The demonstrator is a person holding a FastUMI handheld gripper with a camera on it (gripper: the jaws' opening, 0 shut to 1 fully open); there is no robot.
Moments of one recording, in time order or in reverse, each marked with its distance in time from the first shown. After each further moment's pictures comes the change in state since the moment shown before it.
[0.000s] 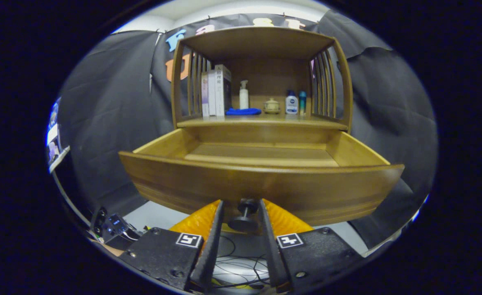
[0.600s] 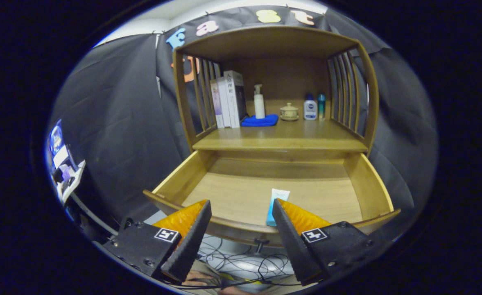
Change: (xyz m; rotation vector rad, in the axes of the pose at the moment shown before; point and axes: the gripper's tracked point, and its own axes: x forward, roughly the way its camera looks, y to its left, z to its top) arm 0.023 0.012 0.084 0.050 0.194 0.089
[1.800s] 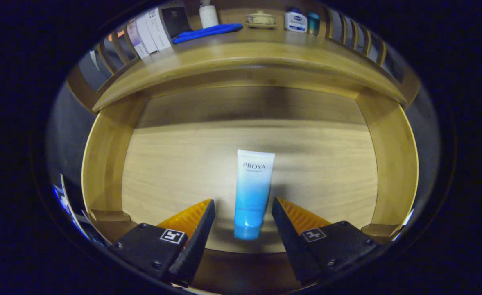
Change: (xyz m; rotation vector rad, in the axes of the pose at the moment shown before) arm 0.131 -0.062 -0.057 0.145 0.659 -0.208
